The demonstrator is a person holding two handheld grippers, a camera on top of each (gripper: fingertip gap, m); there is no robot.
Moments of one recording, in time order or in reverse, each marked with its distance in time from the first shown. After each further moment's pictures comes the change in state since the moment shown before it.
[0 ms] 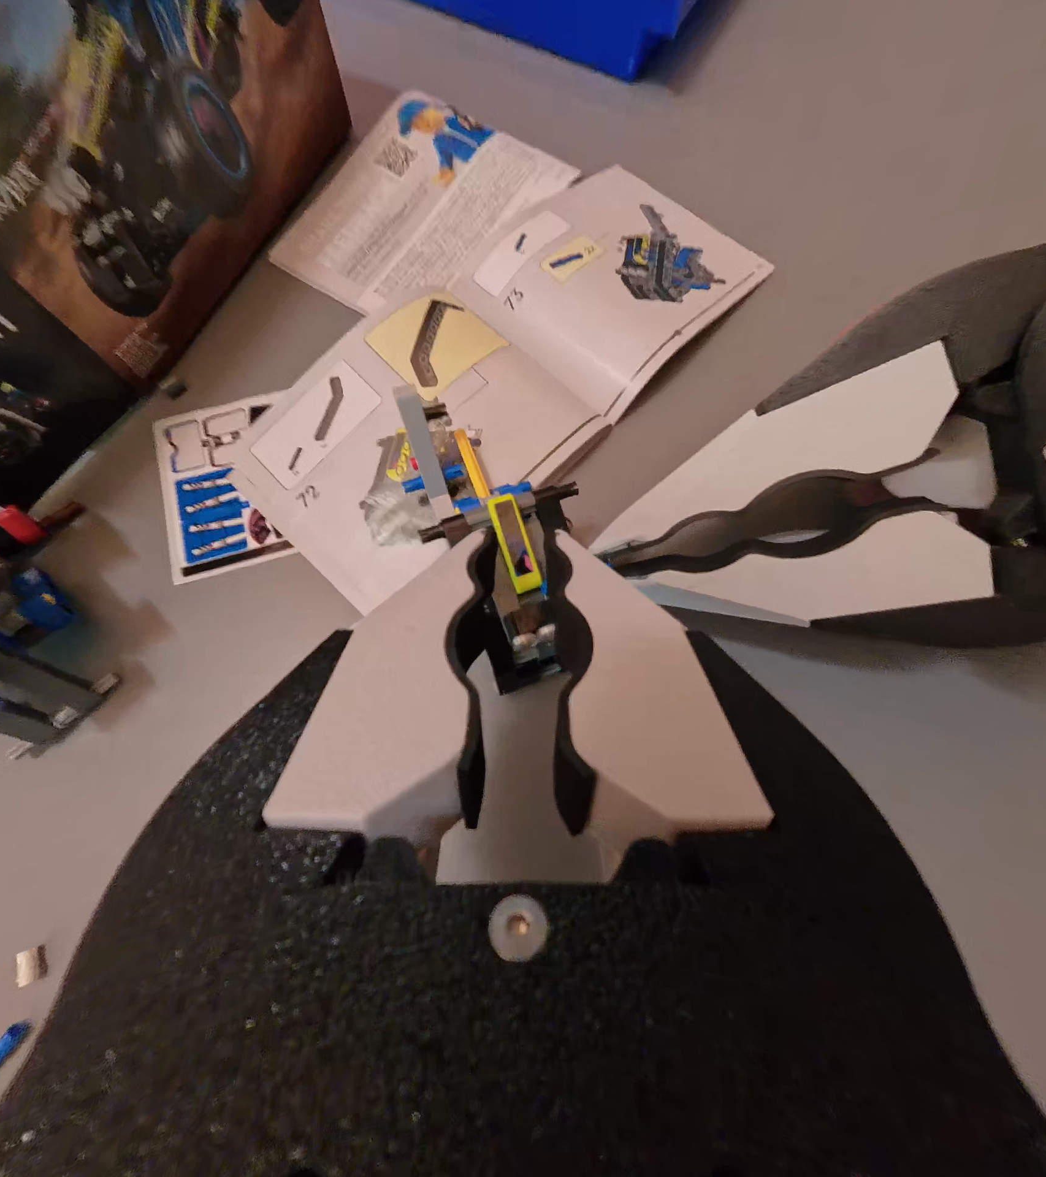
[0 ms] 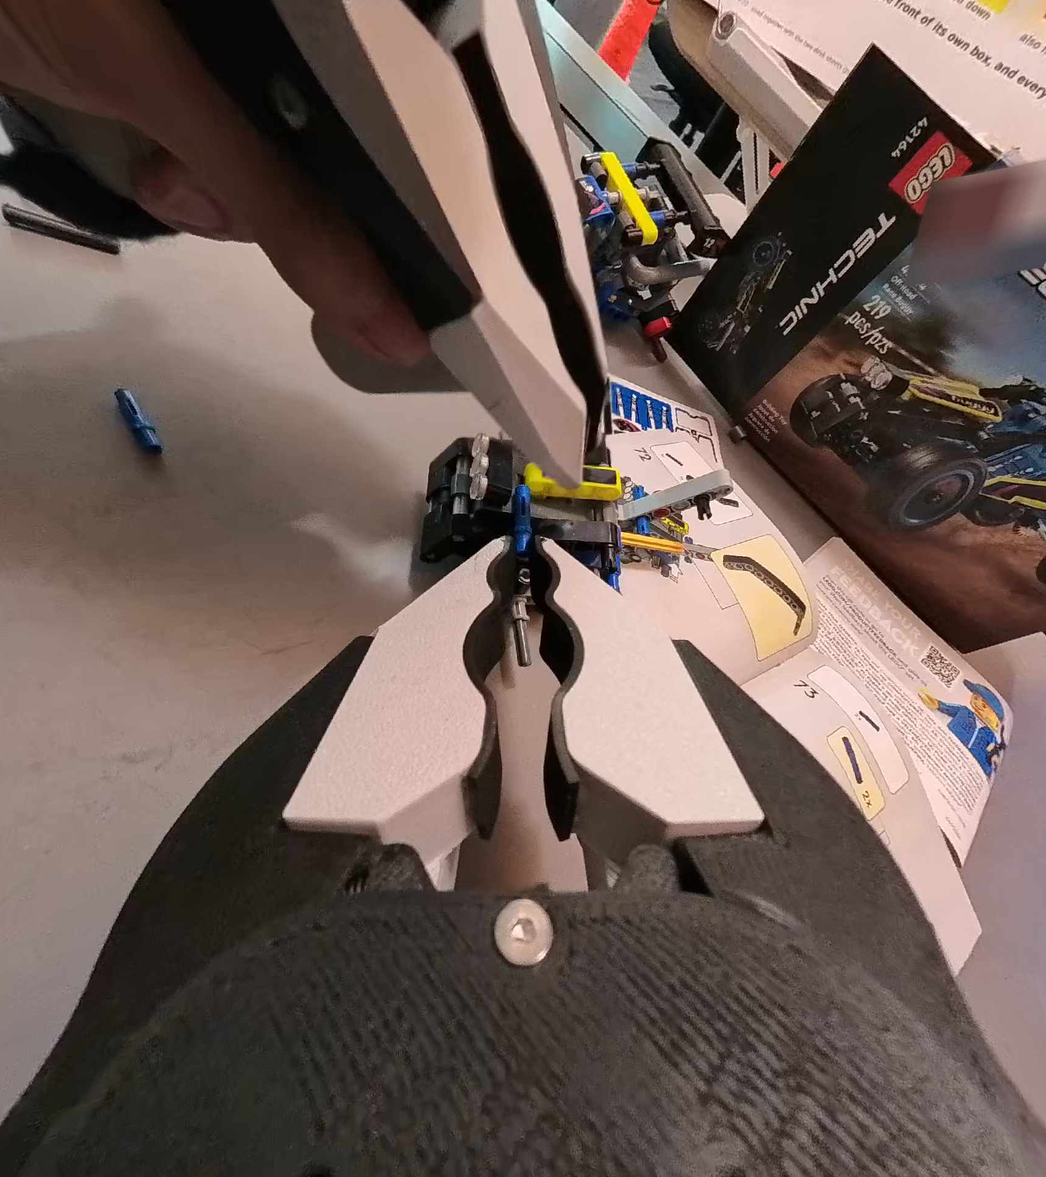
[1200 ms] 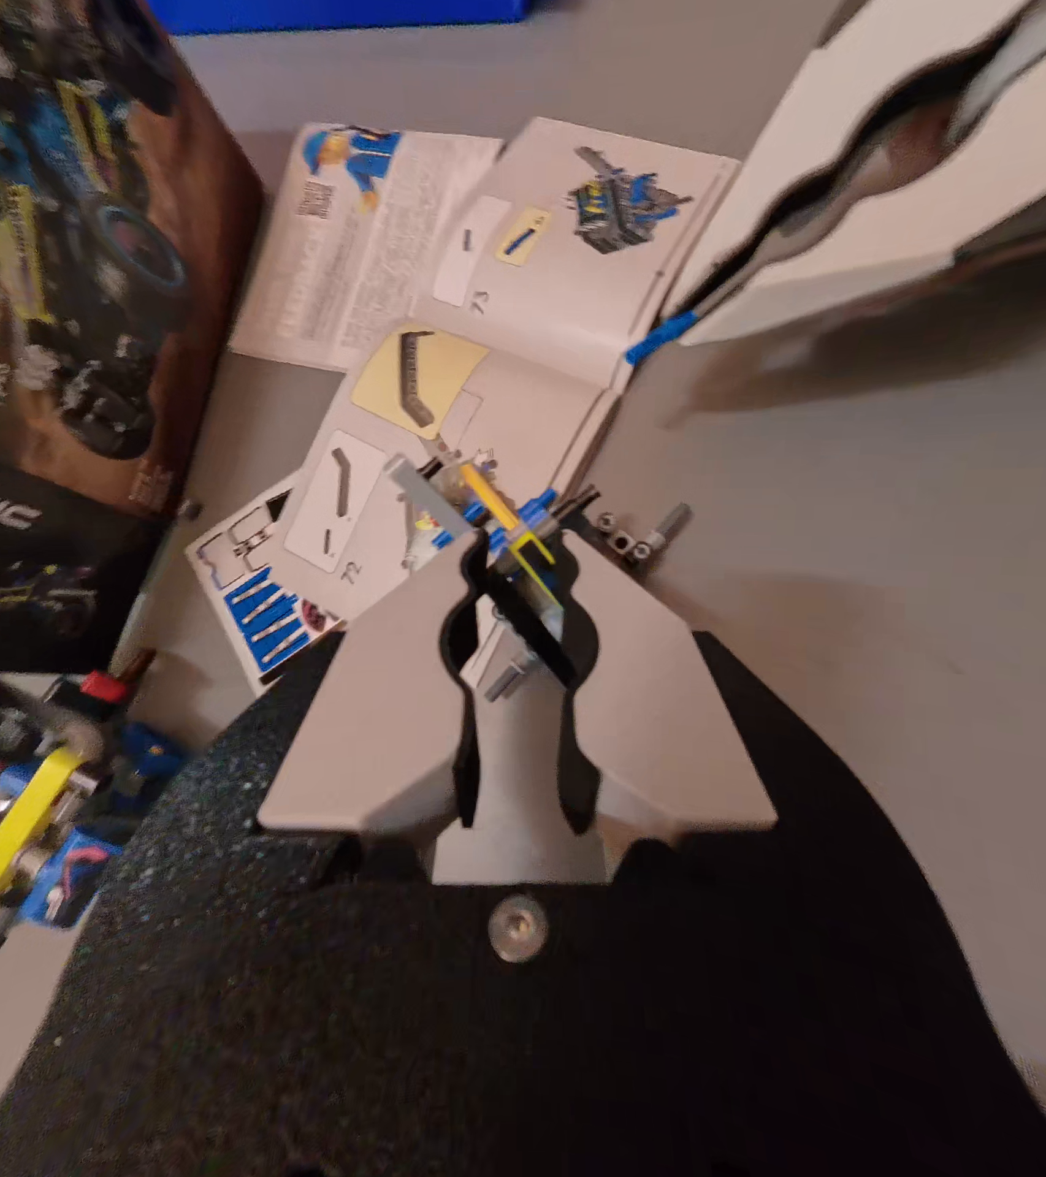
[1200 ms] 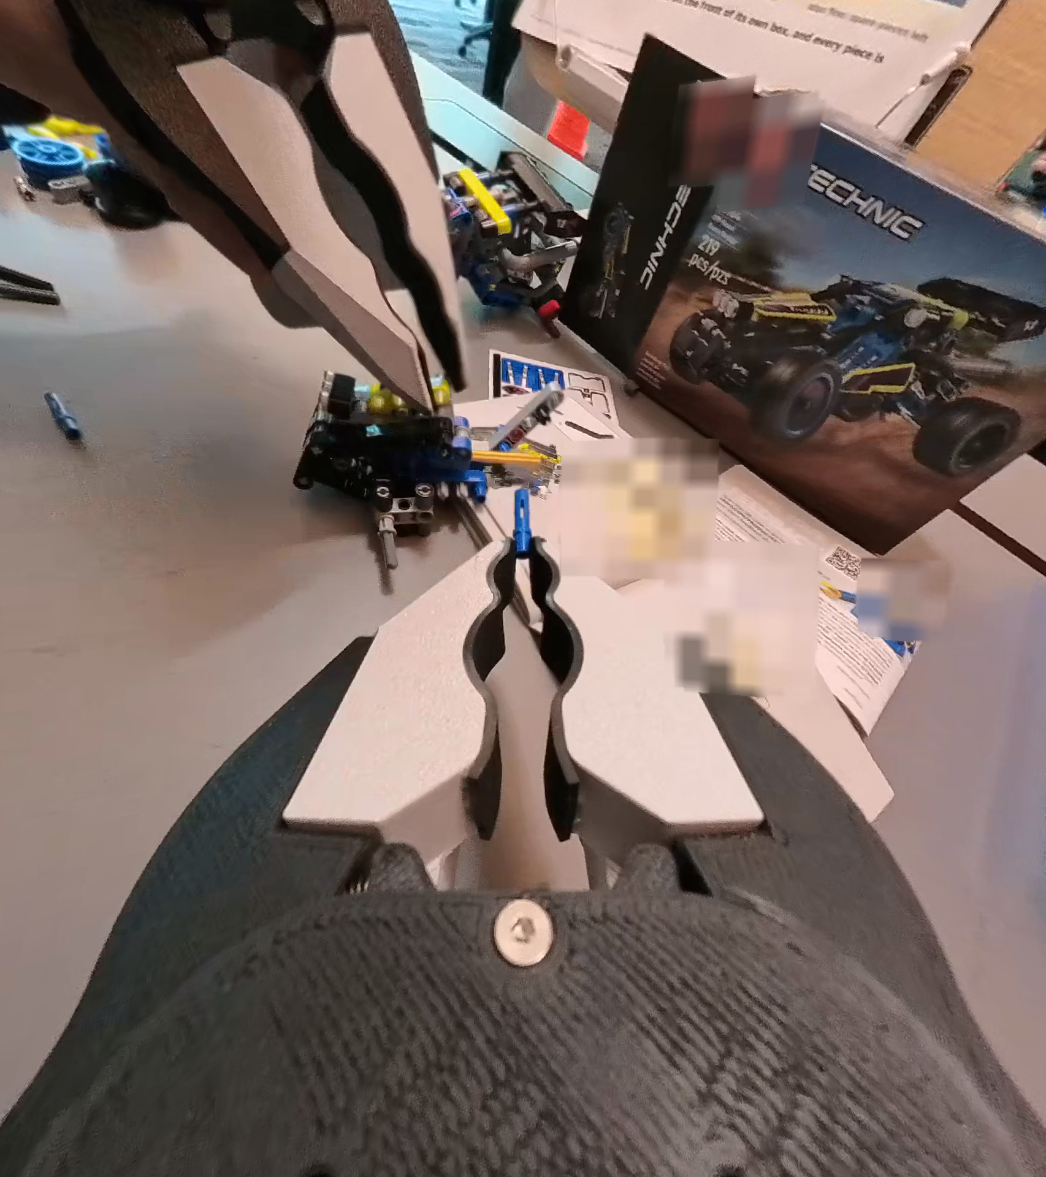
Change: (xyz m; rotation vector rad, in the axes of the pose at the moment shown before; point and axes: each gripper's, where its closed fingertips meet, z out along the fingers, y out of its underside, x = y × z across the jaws) left arm -0.010 -0.002 0.013 -0.083 0.140 0.306; right arm 0.055 0.024 -0.040 0.090 0.009 0.153
